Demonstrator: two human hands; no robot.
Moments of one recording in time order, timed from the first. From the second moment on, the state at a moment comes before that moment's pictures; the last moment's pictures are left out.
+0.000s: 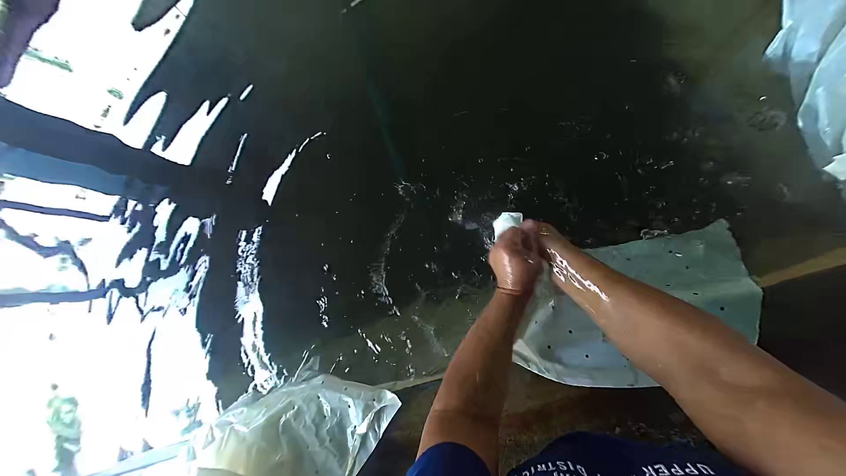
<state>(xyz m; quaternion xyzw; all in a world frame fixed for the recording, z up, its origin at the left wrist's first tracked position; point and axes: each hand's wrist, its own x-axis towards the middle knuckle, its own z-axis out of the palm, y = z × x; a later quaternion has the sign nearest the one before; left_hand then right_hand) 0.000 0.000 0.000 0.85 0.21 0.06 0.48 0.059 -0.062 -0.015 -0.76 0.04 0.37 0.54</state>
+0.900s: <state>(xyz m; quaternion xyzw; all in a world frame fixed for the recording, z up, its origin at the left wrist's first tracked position) 0.005 0.164 0.016 0.97 -0.08 0.04 0.24 0.108 -0.091 0.016 -0.85 -0.37 0.27 0.26</state>
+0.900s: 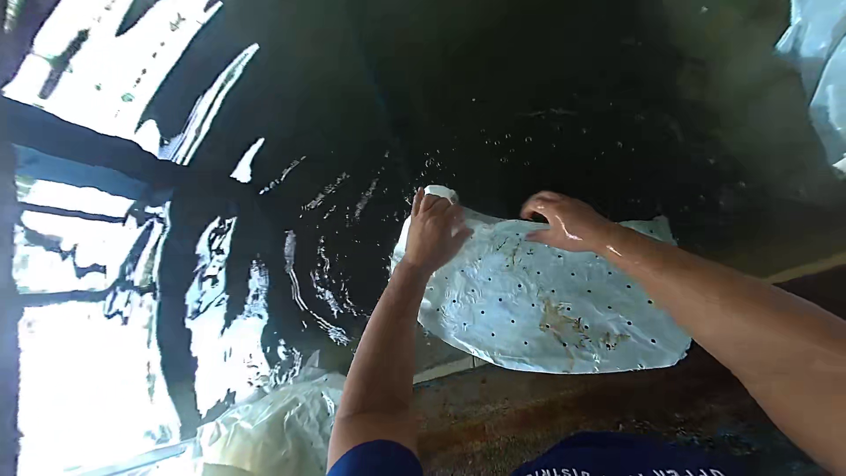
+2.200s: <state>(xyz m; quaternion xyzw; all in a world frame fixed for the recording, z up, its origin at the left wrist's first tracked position) 0.039 0.078 0.028 0.93 0.19 -0.07 0.30 0.062 -0.062 0.032 -0.72 0.00 0.36 0.59</state>
